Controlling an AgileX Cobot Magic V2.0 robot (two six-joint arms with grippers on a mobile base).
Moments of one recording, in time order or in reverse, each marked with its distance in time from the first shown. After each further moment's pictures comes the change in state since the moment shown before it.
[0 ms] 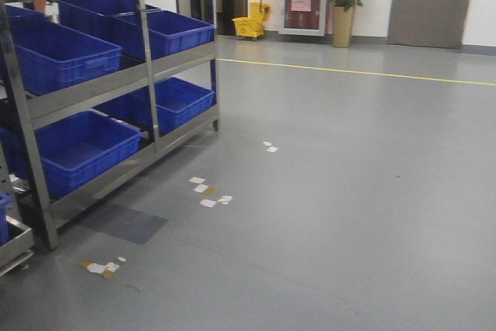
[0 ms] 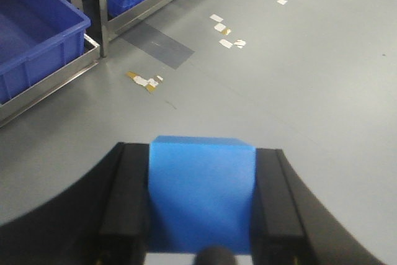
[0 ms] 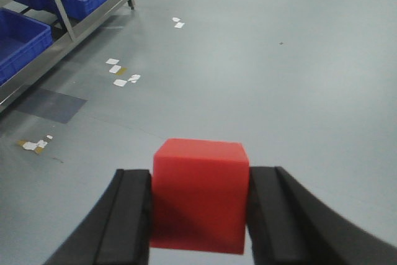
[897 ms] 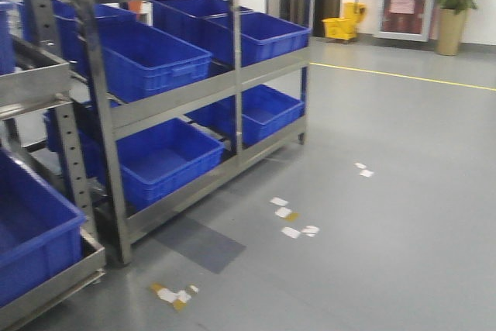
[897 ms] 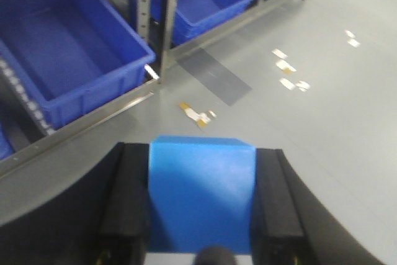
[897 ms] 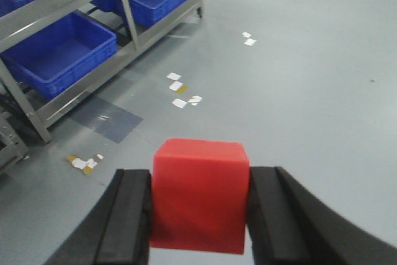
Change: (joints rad) left arm 0.000 0.000 0.000 0.000 0.000 0.000; right arm 0.000 0.000 0.000 0.000 0.000 0.000
